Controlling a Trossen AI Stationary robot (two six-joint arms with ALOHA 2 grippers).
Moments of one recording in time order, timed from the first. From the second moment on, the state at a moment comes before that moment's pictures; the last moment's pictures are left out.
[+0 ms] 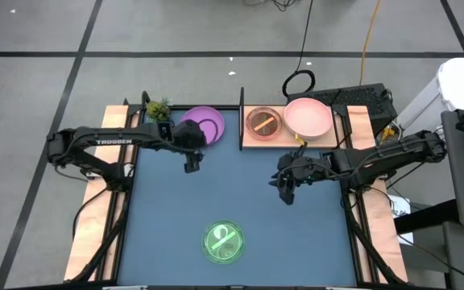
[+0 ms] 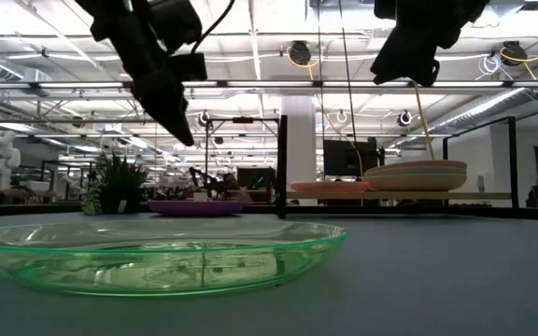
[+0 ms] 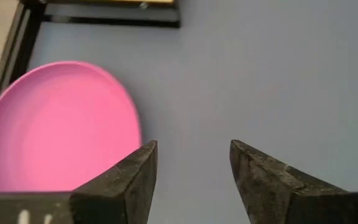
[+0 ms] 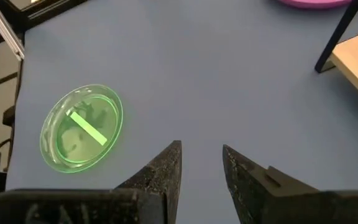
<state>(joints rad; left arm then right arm) 0.29 1.36 0.95 -0.57 -0.04 0.19 0.17 1.14 0.83 -0.44 0.16 0.53</state>
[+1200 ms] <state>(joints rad) 0.53 1.66 0.85 -0.44 -0.02 0.66 0.10 1.14 0.83 -0.47 0.16 0.37</state>
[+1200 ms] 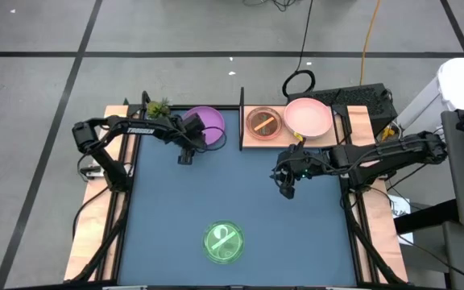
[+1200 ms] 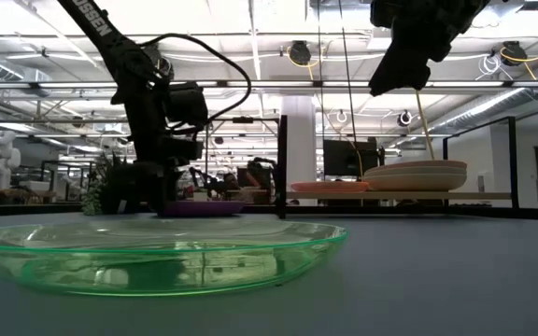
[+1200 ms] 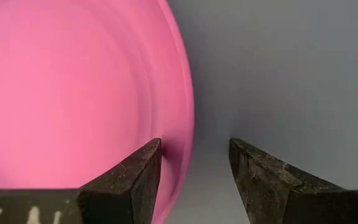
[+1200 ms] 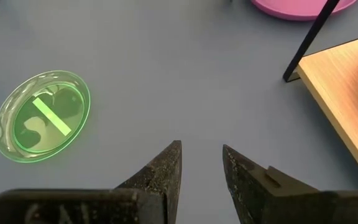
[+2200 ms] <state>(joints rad) 0.40 1.43 0.85 -0.50 -0.12 0.59 0.10 1.08 0.83 -0.43 0.15 0.43</state>
